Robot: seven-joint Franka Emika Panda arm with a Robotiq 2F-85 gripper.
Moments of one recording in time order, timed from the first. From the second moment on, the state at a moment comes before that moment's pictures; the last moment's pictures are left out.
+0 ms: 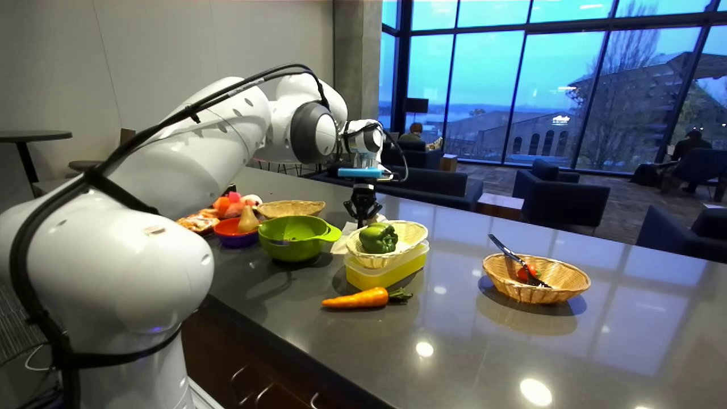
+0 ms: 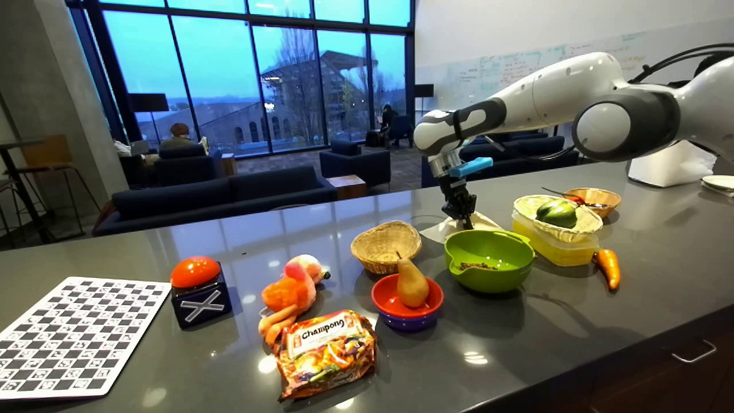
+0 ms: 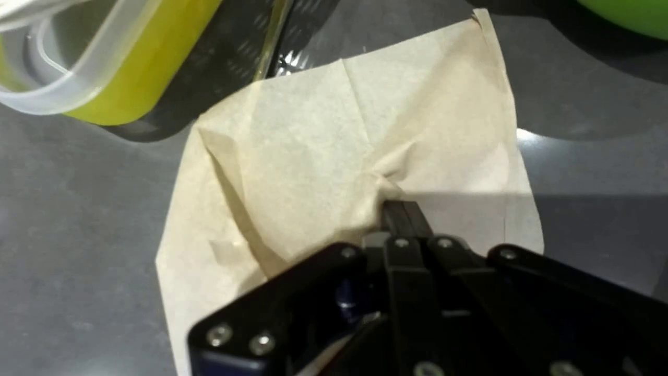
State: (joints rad) arm 0.18 0.97 -0.01 -0.89 -0.09 1.42 -0.06
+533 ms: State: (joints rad) arm 0.30 1.02 -0.01 -0.88 -0.22 1.41 -0.06
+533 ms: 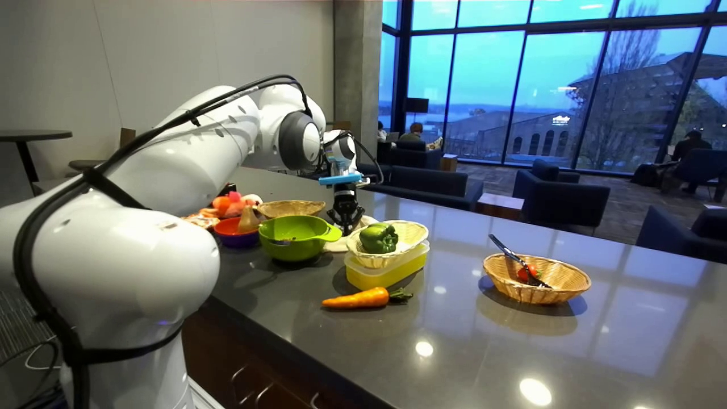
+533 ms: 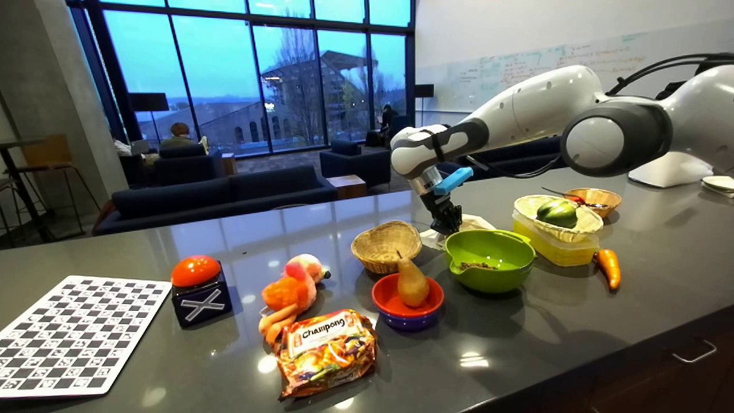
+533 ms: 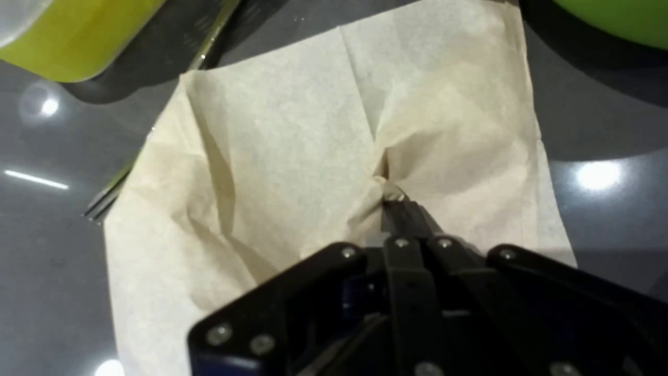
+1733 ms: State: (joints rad) arm 0.41 1.02 -0.01 -0.81 -0.25 1.41 -0.11
